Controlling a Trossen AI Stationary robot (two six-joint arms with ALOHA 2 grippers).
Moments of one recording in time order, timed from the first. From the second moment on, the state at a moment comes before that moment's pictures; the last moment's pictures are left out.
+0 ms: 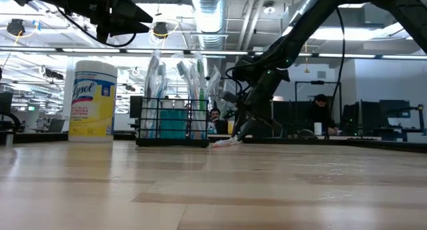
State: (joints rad) left arm -0.15 0.76 0.45 0.17 -0.63 -0.21; right arm -0.55 2.01 1.28 -0.32 -0.20 0.81
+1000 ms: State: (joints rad) left arm -0.15 0.76 0.43 0.17 -0.65 -0.21; right arm -0.51 2.02 1.28 -0.37 -0.20 0.68
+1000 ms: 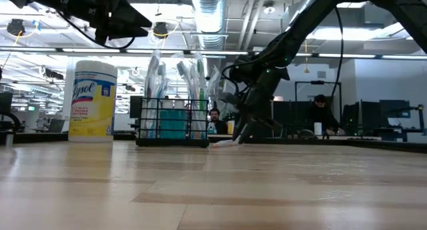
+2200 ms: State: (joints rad) left arm -0.15 0.76 0.42 0.18 -0.65 -0.21; right arm -0.47 2.01 1.31 -0.34 -0.18 0.69
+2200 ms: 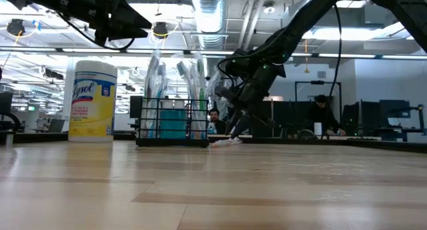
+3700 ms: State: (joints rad) left arm -0.15 0.76 0.42 0.18 -0.65 -0.21; right arm -0.44 1.95 1.39 -0.61 -0.13 -0.24
